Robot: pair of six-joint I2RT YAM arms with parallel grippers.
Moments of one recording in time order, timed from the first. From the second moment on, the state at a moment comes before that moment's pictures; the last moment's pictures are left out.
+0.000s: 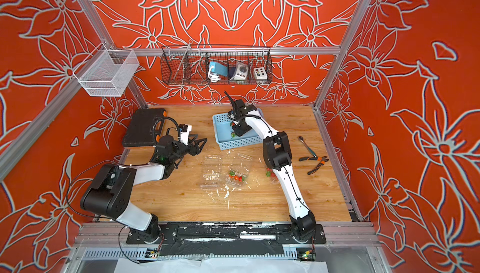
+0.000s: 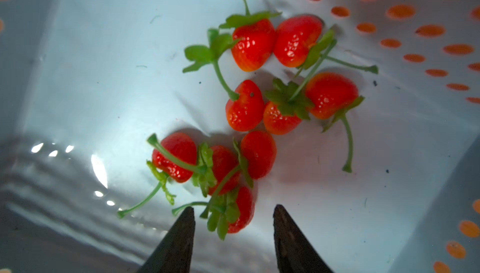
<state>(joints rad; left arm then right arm) -0.16 1.56 0.56 0.78 0.49 -0.16 0.47 2.54 2.35 -1.07 -0.03 -0.24</state>
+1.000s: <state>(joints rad) -0.16 1.56 0.56 0.78 0.49 -0.16 0.45 2.46 2.27 -1.05 -0.02 -0.24</state>
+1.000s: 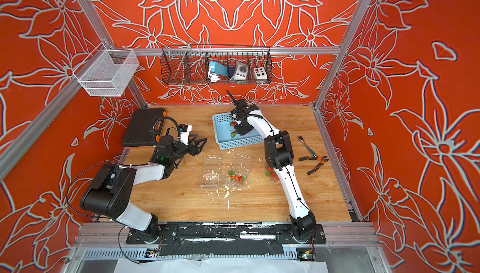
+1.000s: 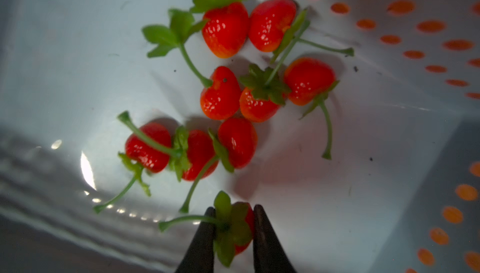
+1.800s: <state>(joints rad) -0.16 1.56 0.56 0.78 0.49 -0.16 0.68 1.66 1.34 -0.78 -0.08 -0.11</state>
